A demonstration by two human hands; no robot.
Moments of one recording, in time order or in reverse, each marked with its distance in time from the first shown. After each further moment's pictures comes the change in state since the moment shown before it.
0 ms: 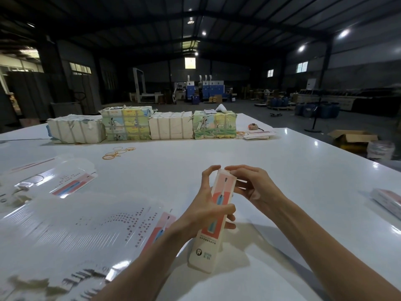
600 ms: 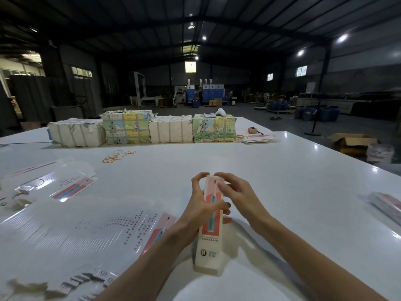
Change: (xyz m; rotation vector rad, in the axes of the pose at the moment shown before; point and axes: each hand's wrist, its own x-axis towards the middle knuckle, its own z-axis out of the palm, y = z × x) left_hand 0.001 -0.002 -0.002 -0.194 0.157 -0.066; right_hand -0.017 0.024 0.023 -0.470 -0.034 -0.256
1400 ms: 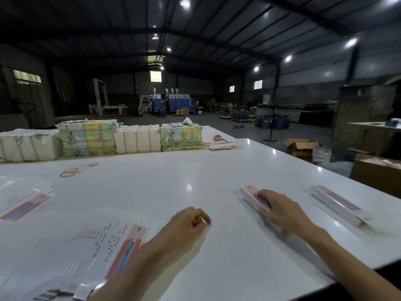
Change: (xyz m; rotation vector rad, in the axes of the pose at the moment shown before) left_hand -0.010 -0.025 0.006 0.824 -0.284 0.208; right_hand -0.074 0.035 -0.174 -1.143 0.096 0.182
